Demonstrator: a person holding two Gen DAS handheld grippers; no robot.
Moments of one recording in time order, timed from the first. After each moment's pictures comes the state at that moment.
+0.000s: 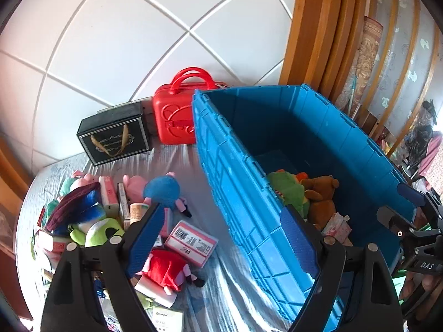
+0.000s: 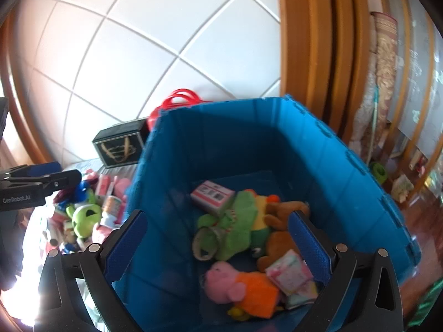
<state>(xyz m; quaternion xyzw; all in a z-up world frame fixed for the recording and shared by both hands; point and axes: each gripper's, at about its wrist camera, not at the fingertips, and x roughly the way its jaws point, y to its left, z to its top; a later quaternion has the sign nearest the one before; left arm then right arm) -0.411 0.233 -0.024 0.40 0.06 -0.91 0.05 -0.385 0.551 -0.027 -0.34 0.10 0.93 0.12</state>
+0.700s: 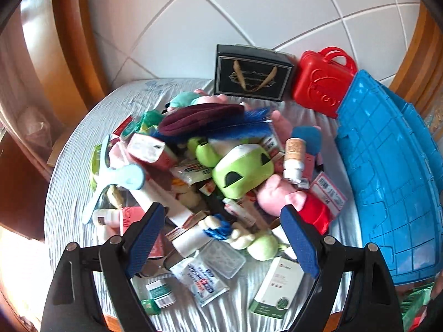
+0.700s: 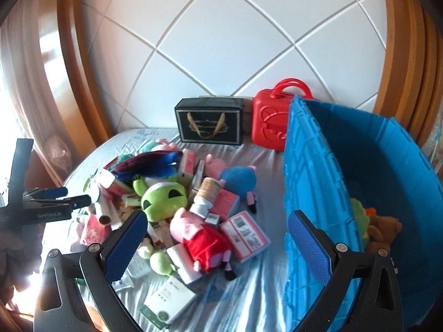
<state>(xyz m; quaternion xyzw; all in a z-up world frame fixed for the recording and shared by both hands) -0.236 -0.029 -0.130 0.45 0.16 -0.85 0.23 -0.471 0.315 -0.055 -0.36 0.05 0.93 -0.01</state>
